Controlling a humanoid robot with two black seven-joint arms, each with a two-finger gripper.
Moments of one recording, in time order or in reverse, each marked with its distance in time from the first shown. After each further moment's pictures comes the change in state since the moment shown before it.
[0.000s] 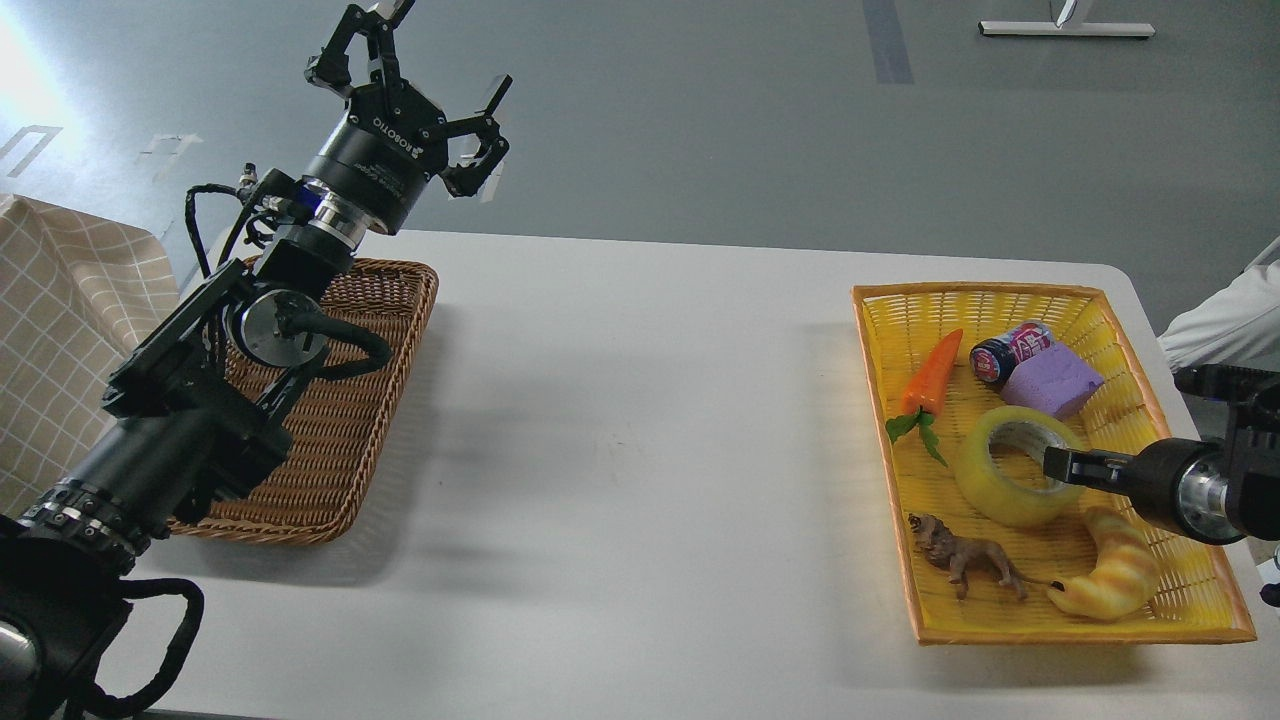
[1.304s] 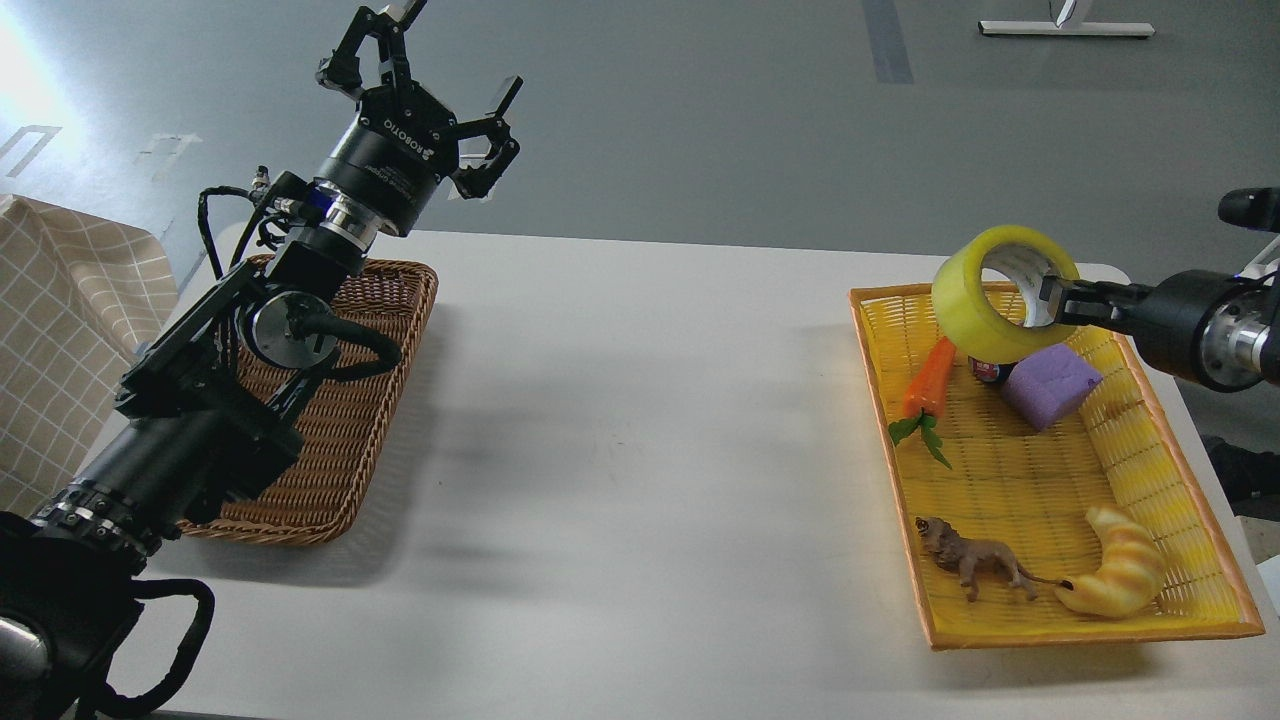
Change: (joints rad) left arm -0.004 -0.021 0.000 0.002 0.000 0.000 0.000; right arm 0.295 -0.032 0.031 0.158 0.071 0.000 0.002
